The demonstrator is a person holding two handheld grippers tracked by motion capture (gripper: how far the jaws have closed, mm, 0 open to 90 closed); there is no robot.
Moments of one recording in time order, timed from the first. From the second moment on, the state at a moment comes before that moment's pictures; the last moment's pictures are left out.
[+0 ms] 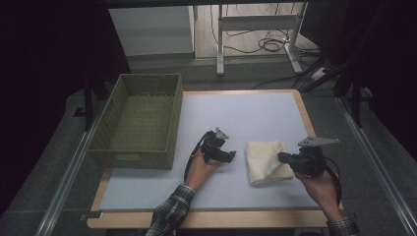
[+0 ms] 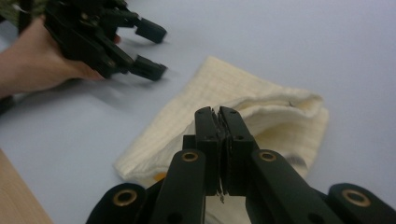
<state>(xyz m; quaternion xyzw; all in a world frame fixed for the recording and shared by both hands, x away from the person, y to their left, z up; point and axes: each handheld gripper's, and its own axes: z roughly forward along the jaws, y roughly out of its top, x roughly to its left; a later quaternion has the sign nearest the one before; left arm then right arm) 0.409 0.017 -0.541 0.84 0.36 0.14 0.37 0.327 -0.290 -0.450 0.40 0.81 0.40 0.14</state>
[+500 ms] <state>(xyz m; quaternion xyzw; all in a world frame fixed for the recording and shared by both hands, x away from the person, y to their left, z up) 0.409 0.017 -0.541 0.84 0.36 0.14 0.37 0.318 -0.331 -0.506 0.46 0.80 0.36 0.13</state>
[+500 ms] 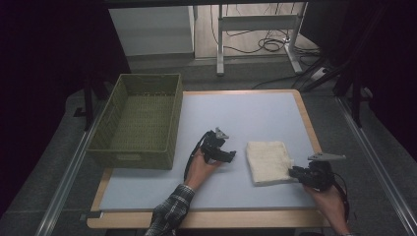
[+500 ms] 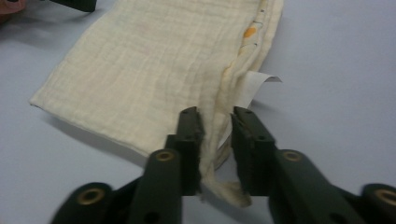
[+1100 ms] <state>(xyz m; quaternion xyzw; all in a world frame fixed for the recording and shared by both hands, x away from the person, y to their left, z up) 0.437 -0.030 -0.501 0.85 0.34 0.07 0.39 0.322 -0.329 -0.518 0.48 0.79 0.37 0.08</state>
